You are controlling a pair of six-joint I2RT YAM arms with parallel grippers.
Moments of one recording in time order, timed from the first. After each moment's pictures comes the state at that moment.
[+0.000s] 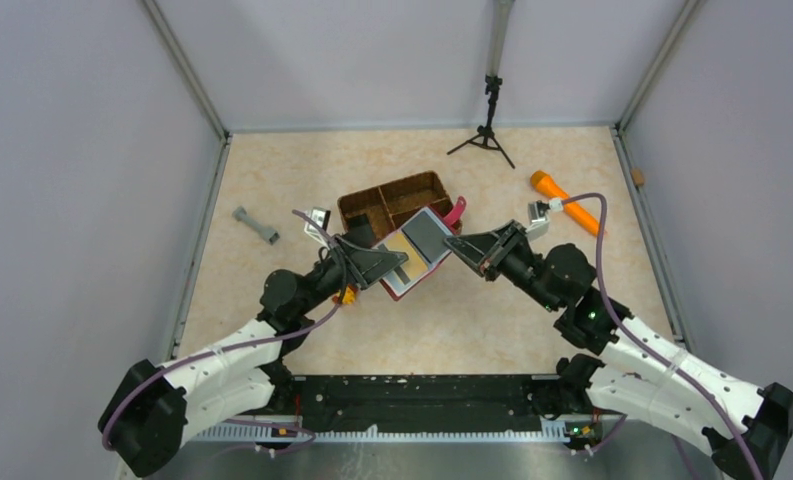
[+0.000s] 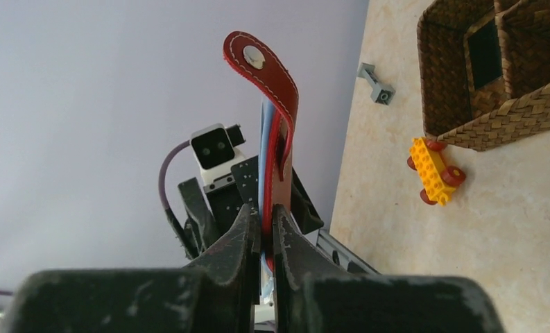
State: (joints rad) left arm -0.68 0.93 0.31 1.02 0.37 -1.26; right arm 0.83 0.73 0.61 0.15 0.06 1.31
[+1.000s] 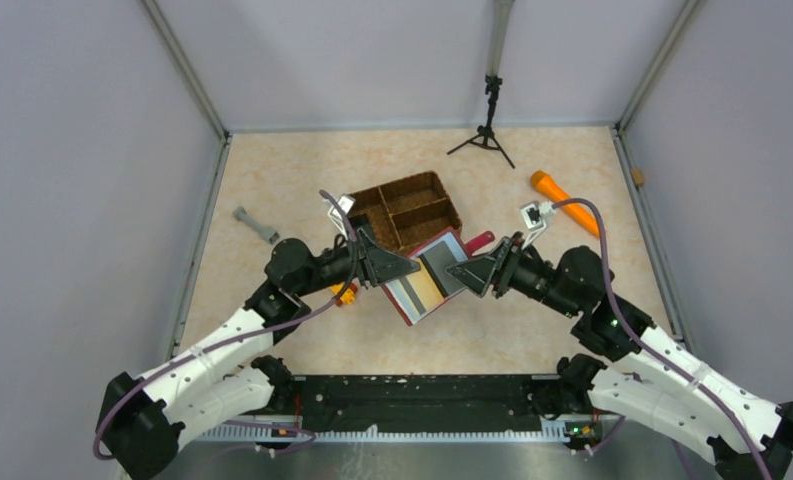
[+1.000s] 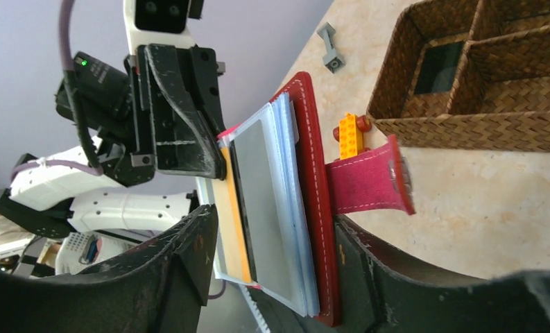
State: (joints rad) left arm -0.68 0.88 0.54 0.48 0.56 -1.11; right arm 0.84 0.64 0.66 -0.06 -0.14 0.78
